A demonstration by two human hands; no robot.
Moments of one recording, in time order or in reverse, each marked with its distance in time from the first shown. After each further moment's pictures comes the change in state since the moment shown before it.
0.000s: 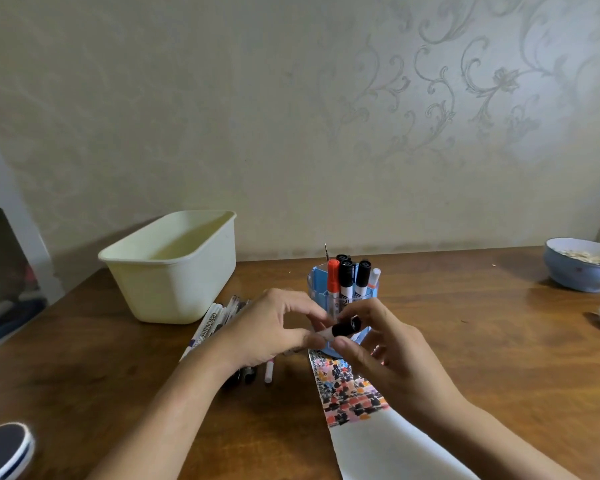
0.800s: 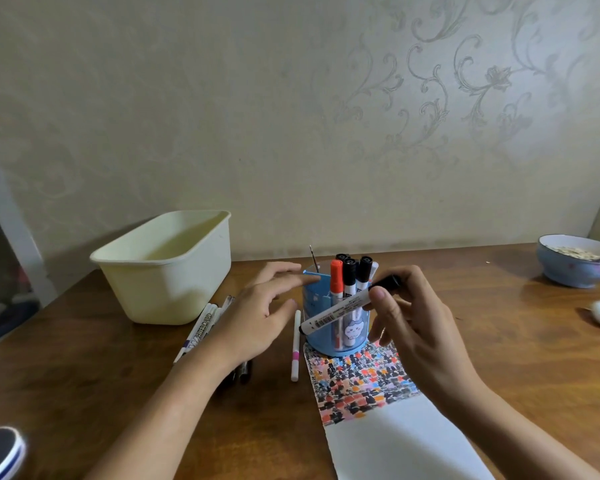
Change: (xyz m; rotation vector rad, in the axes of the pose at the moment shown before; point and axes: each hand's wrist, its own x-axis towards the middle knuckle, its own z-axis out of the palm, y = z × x) left_hand 0.005 -0.016 0.004 0.093 0.283 0.024; right_hand 0.009 -0.004 -0.019 0.150 0.285 0.028
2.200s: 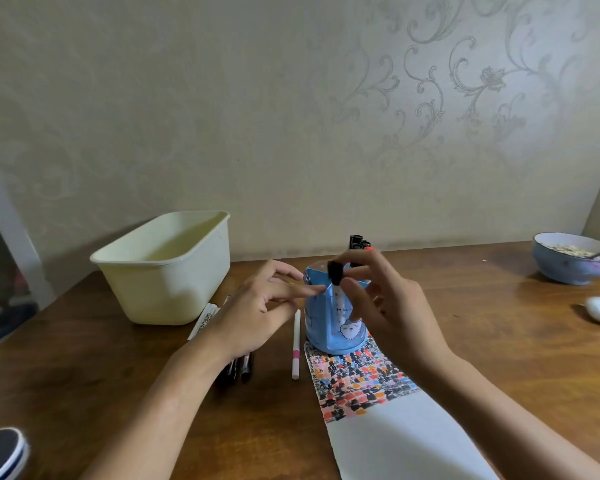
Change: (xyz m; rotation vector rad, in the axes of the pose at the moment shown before) left_hand 0.001 0.001 -0.009 -0.096 -0.060 0.045; right_hand 0.023 -0.003 0.013 -0.274 -0.069 -0.130
